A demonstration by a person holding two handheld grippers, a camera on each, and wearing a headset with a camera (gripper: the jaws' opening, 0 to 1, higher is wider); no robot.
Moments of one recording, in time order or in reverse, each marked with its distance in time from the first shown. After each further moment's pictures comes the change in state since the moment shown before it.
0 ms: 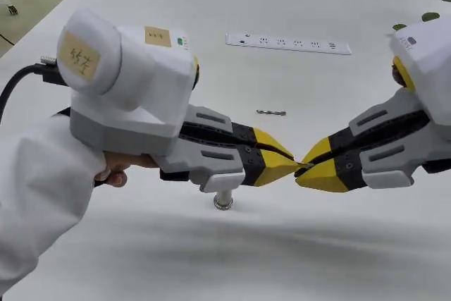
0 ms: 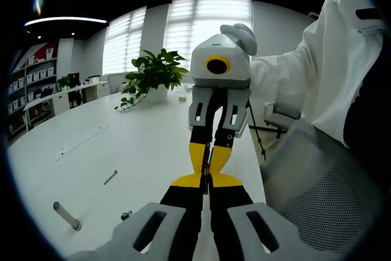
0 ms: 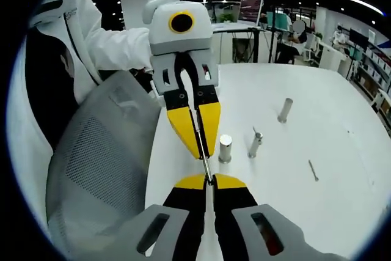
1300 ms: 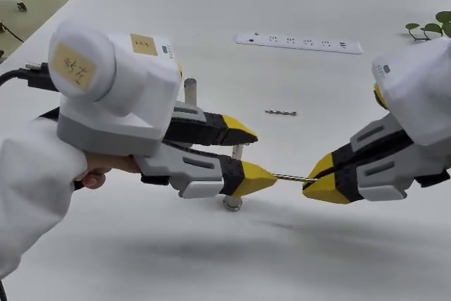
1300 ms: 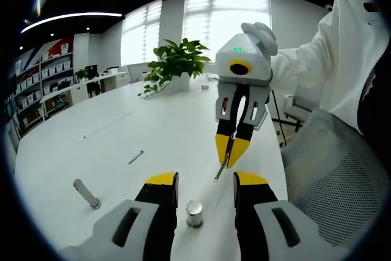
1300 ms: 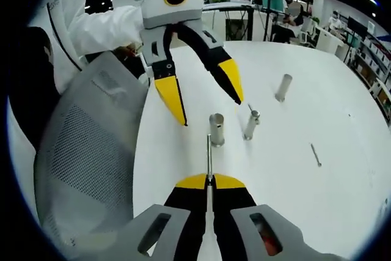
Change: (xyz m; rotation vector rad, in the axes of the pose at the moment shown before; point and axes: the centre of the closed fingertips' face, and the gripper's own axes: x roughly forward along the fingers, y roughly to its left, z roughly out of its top) left arm -0.027 0.042 -0.032 -0.035 0.067 0.166; right arm 0.025 -0.018 -0.027 0.049 0.135 -0.041
